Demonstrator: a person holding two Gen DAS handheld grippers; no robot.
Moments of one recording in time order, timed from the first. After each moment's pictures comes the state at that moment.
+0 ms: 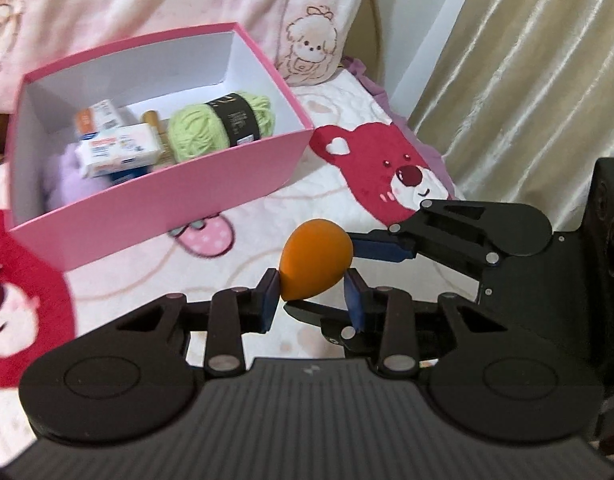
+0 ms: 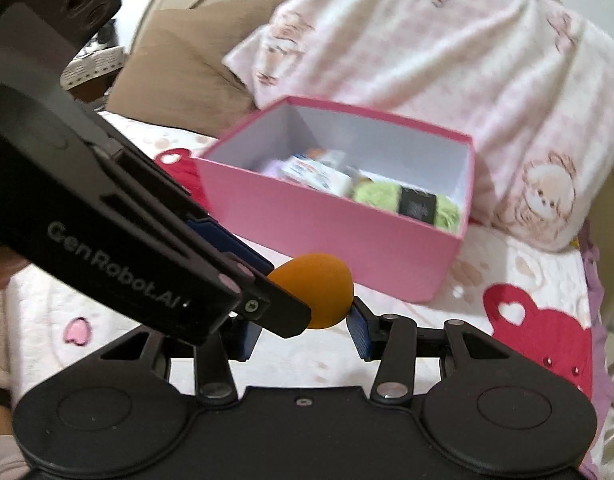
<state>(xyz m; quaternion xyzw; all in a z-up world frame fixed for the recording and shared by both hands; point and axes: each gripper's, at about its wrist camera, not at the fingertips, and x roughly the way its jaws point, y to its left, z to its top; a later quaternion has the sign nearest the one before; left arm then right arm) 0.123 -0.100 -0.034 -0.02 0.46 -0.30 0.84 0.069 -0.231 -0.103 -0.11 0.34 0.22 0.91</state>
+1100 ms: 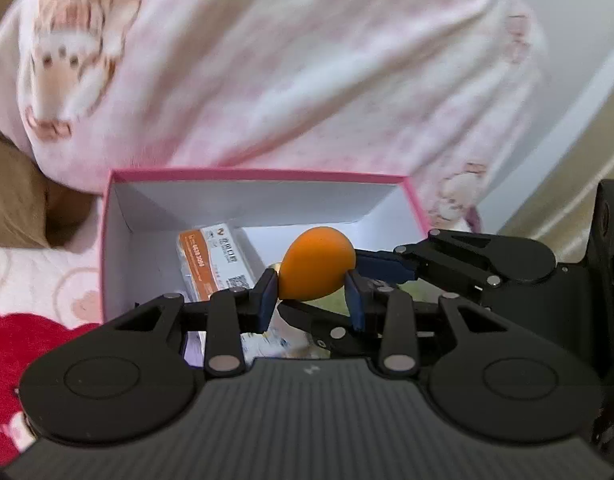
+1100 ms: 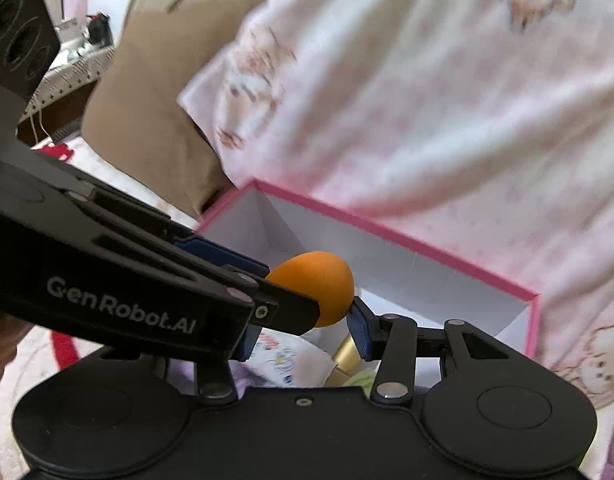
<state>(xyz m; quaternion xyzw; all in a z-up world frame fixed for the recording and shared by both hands) 0.325 -0.023 -0.027 -0.14 0.43 -0.20 0.87 0.303 -0.177 -0.072 -0.12 0.38 0.25 0.88</state>
